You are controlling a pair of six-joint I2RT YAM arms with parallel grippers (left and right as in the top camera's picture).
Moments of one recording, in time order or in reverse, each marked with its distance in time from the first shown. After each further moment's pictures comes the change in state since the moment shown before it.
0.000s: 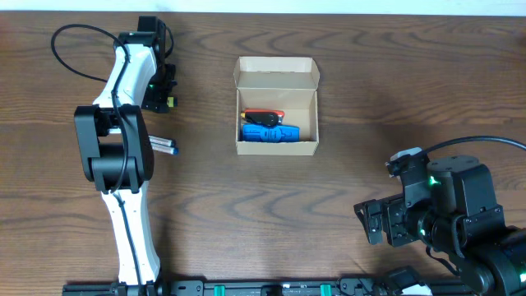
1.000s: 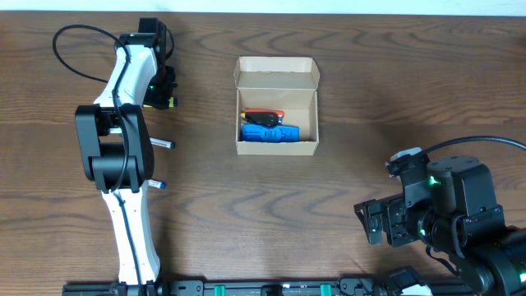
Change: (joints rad) left arm 0.000 0.007 -0.005 0.001 -0.004 0.023; right arm 0.000 0.000 0.000 0.000 0.000 0.000
